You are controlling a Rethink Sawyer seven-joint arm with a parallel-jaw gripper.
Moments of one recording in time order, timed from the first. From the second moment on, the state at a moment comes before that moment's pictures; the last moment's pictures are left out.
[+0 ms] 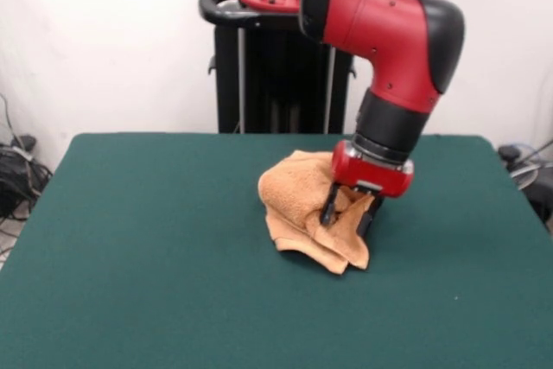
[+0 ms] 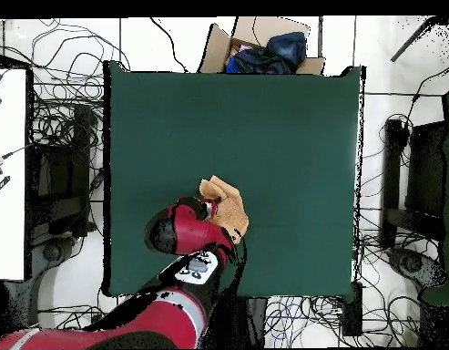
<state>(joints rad) 0.21 -0.35 -0.32 1.82 0.25 -0.07 1.59</state>
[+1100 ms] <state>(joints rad) 0.00 -0.36 -0.14 1.84 0.19 -0.21 1.59</state>
